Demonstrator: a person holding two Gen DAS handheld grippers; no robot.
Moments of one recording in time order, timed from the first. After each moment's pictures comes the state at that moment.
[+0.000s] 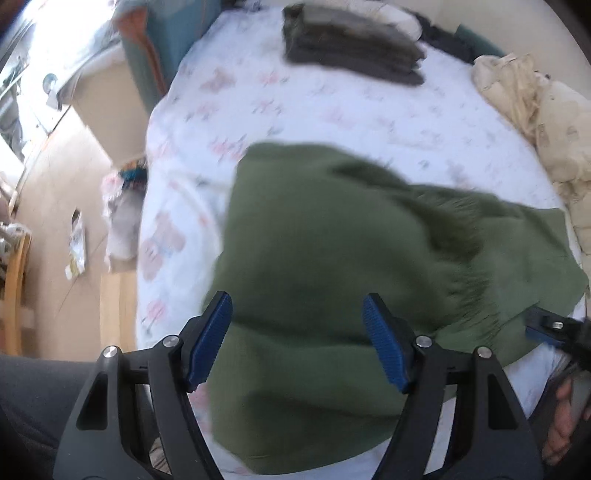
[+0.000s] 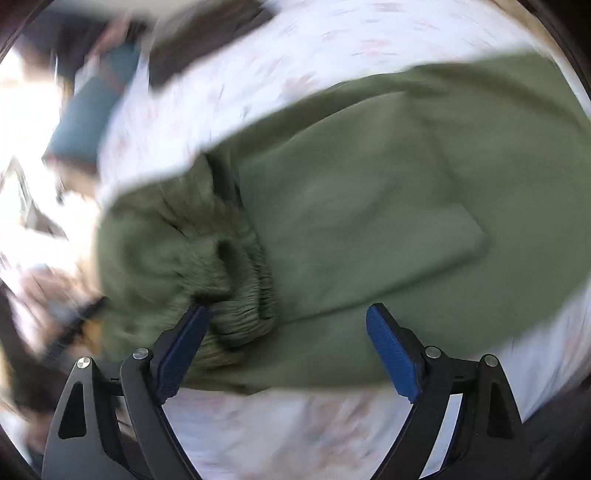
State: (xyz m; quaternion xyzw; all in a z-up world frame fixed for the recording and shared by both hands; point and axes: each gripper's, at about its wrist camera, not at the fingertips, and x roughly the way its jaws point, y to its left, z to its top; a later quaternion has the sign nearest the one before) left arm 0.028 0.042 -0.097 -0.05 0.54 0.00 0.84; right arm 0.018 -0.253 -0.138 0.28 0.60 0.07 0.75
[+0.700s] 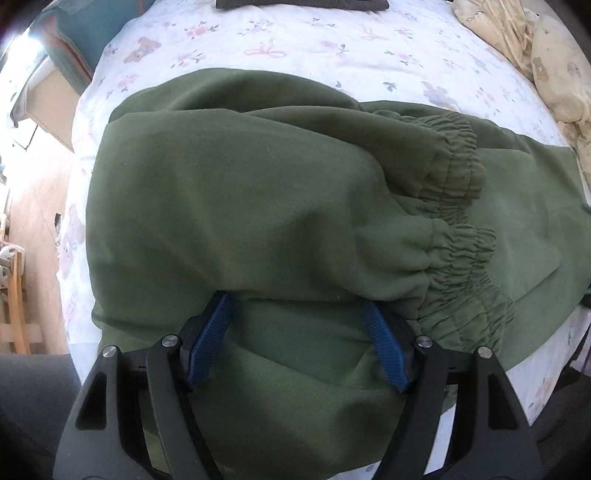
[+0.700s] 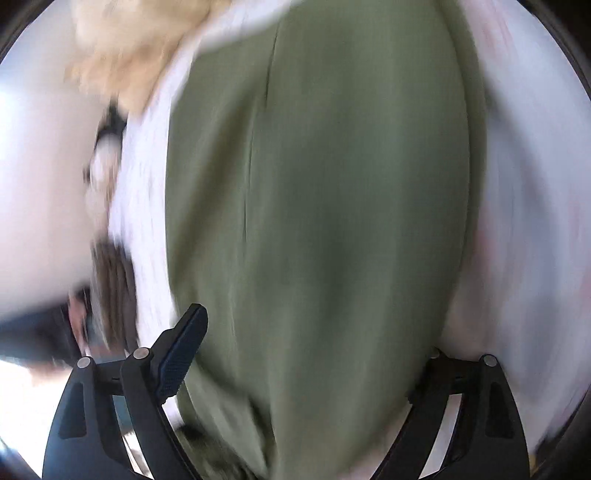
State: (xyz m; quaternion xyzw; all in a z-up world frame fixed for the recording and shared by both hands) left arm 0.058 -0.019 -0.155 0.00 0.62 -0.03 0.78; right arm -0.024 -0.496 -0.203 0.60 0.39 -0.19 0.67
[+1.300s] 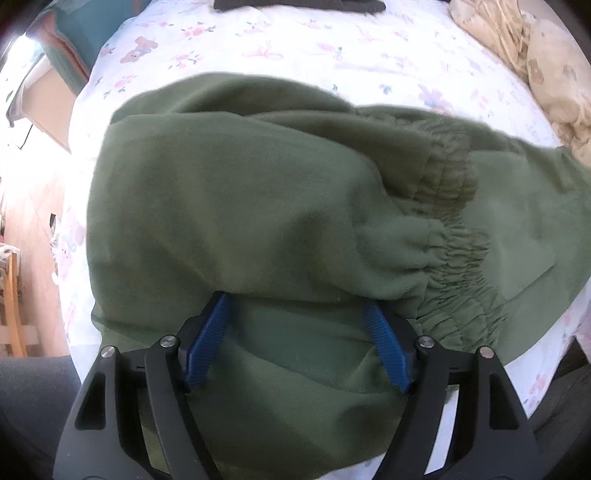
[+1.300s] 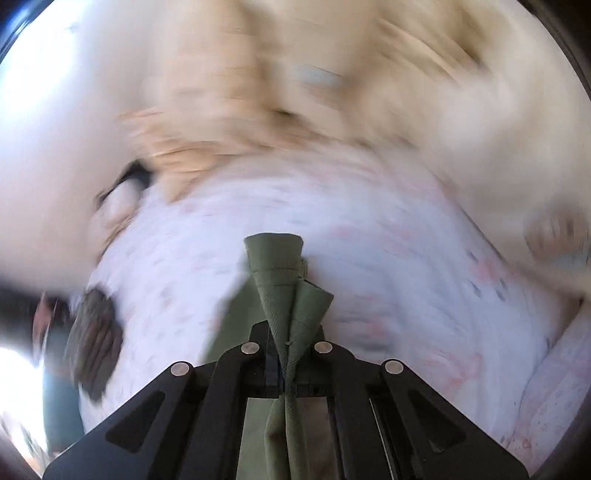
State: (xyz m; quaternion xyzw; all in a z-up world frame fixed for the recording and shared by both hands) left arm 0.059 -0.025 -0.147 -0.01 0.62 -0.04 0.79; right arm -0.006 -0.565 -0.085 0.39 0.32 -0.22 0.84
